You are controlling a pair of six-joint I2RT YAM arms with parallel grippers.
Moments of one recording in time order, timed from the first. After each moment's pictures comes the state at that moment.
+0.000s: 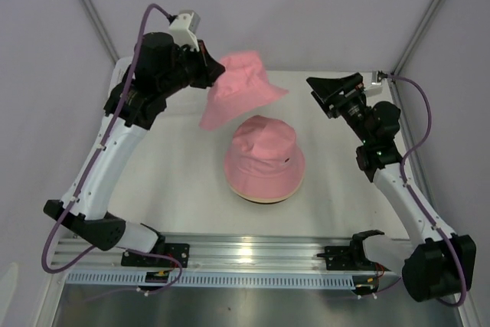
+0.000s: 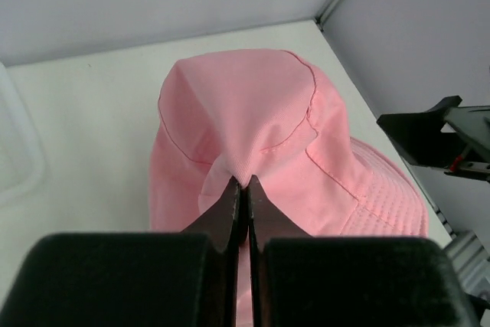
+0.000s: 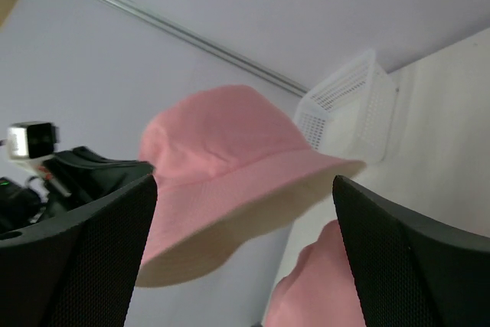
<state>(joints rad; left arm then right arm) -0.47 1.43 1.87 -0.68 0.13 -0.32 0.21 1.11 0.88 0.41 -0.35 1.16</state>
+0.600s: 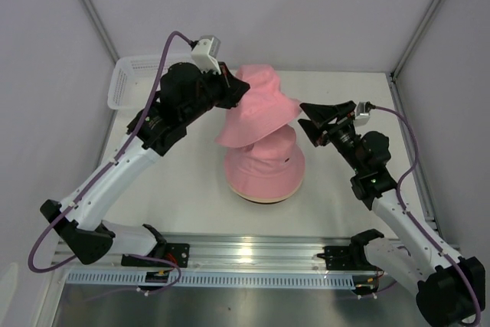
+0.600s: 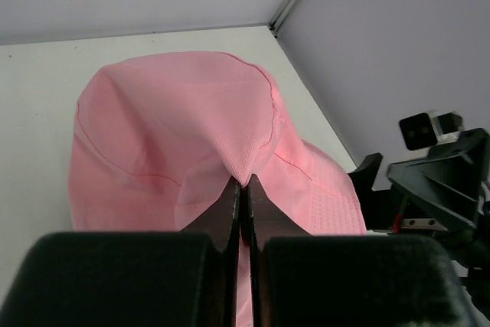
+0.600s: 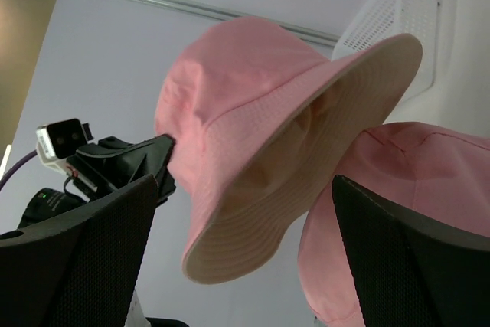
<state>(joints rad) -0.68 1.31 1.54 -0.40 -0.03 -0.46 0.35 0.87 0.62 0.43 -0.23 1.41</state>
